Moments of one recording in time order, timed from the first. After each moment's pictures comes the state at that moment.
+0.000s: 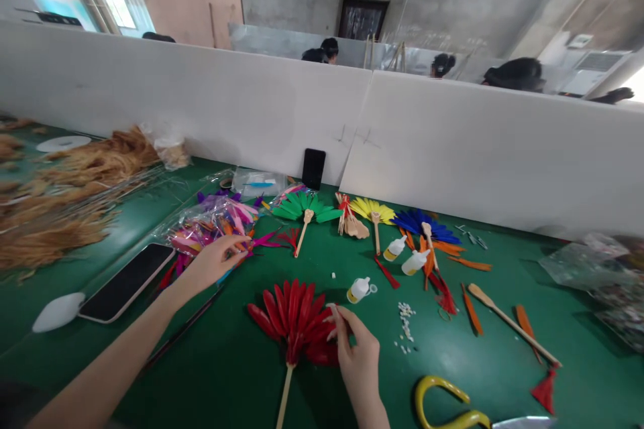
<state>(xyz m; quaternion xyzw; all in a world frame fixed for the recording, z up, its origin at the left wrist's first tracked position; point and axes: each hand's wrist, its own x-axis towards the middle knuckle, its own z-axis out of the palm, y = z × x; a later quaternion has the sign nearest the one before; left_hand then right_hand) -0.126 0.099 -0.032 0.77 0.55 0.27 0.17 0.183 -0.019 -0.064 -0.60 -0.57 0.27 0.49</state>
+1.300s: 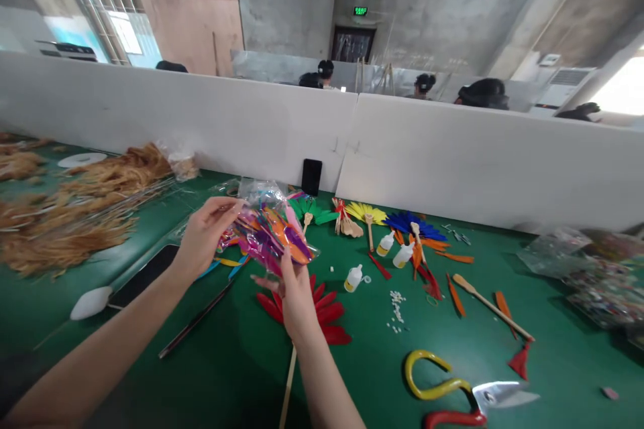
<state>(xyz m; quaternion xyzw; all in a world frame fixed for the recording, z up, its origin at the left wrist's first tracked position) -0.090 0.070 0.080 0.60 0.46 0.60 0.25 0.071 0.008 0.025 -0.31 -0.29 0.67 0.61</state>
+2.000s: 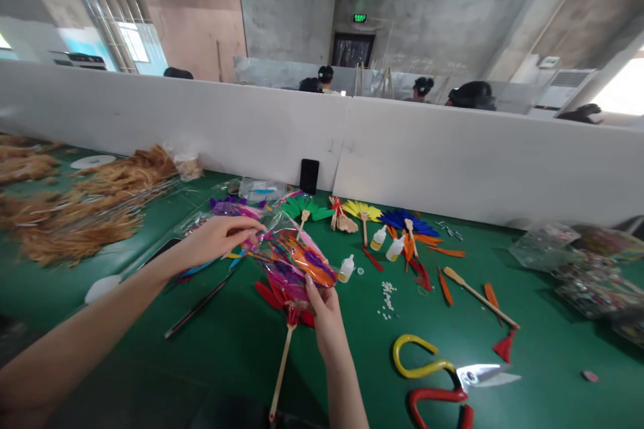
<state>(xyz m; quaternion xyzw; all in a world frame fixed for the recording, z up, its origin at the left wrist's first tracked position) -0.085 0.036 0.112 0.81 0.48 0.21 0.27 0.132 -0.038 -0.010 -0.38 -0.25 0.62 0.64</state>
